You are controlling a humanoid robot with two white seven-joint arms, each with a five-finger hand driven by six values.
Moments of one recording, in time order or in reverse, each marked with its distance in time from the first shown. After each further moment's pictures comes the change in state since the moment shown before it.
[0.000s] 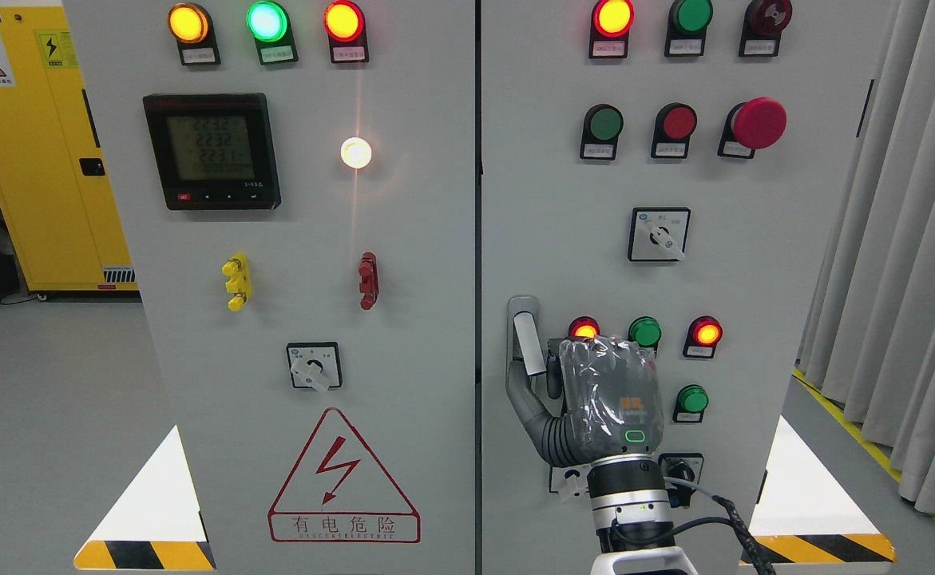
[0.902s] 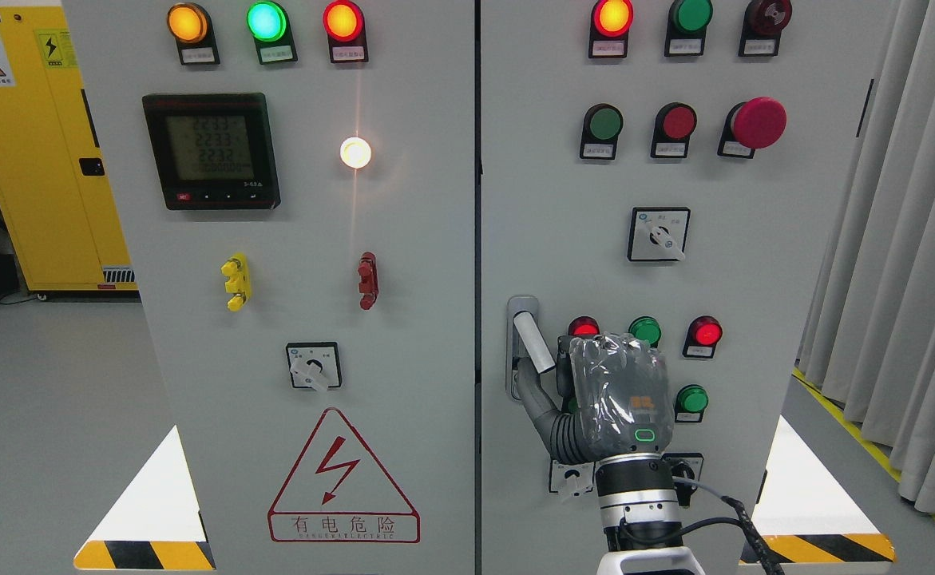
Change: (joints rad) left arm 0.000 0.000 0.000 0.000 0.000 0.000 0.000; right arm 0.003 -0.001 -0.015 -0.011 0.000 0.003 -0.006
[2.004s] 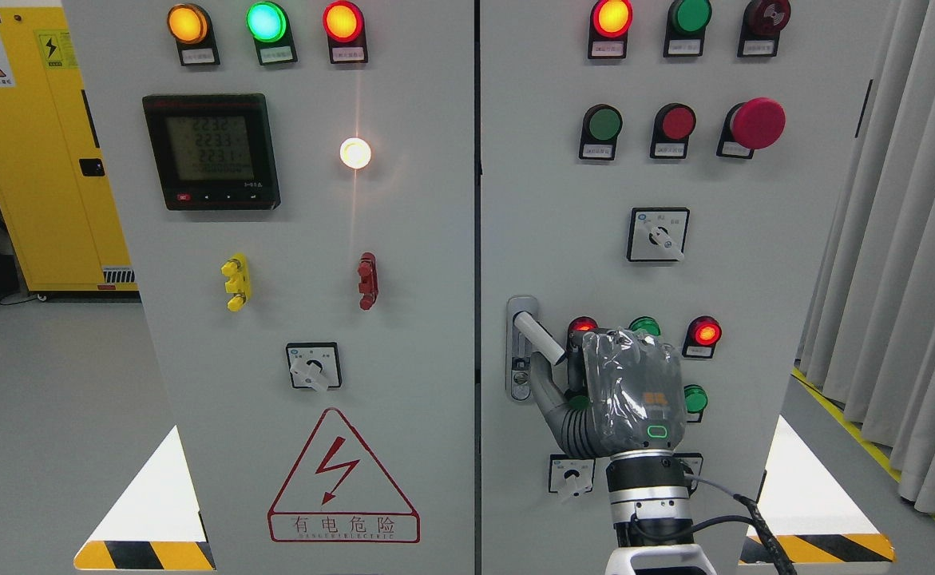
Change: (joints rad) left arm 0.000 0.000 0.000 0.000 0.000 0.000 0.000; right arm -0.003 -0.001 -0.022 -0.009 -0.001 -0.003 -0.005
